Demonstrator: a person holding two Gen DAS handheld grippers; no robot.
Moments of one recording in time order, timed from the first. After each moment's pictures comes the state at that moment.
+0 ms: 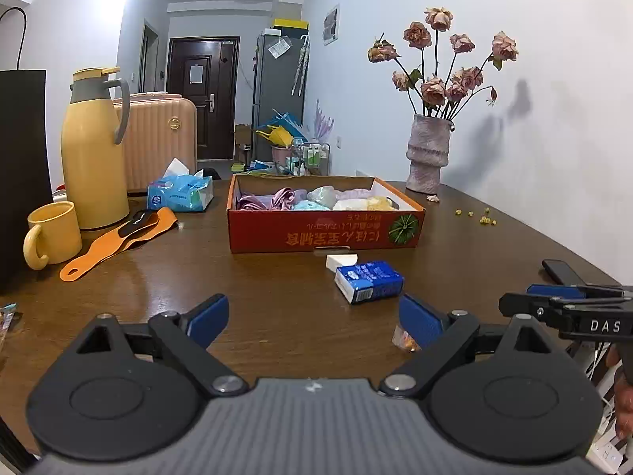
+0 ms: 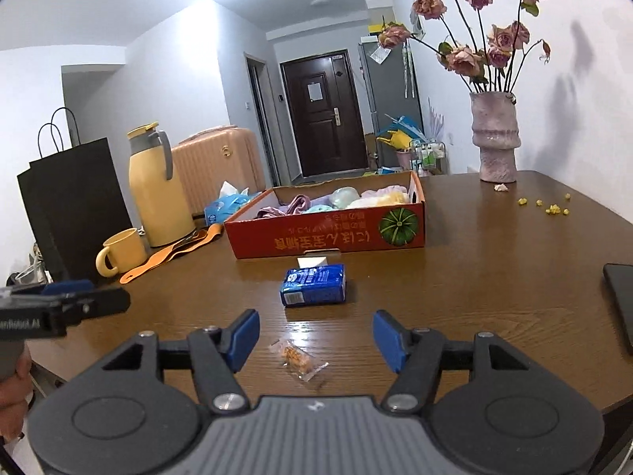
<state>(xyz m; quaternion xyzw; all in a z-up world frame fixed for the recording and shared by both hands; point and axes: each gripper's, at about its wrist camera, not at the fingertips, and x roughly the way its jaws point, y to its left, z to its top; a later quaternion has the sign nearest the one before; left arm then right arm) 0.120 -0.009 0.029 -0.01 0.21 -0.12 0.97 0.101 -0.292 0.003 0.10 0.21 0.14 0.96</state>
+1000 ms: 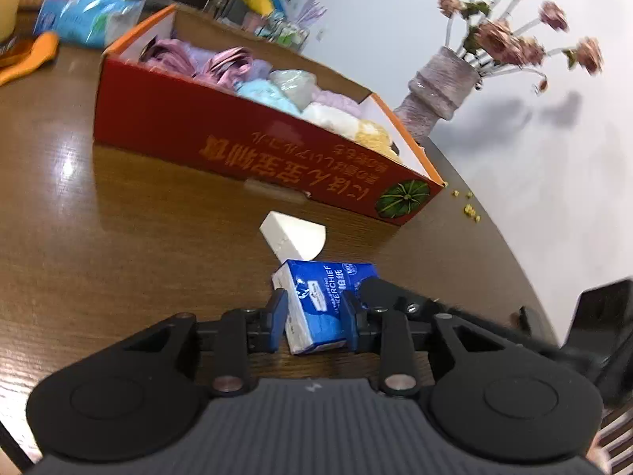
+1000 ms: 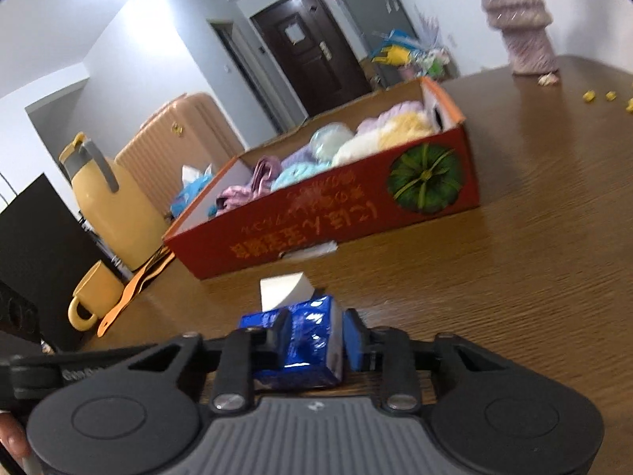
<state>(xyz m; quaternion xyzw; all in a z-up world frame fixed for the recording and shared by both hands) 0.344 -0.037 -0.051 -0.20 0.40 -0.21 0.87 0.322 -0.289 -0.057 0.22 0.32 0.19 0.90</state>
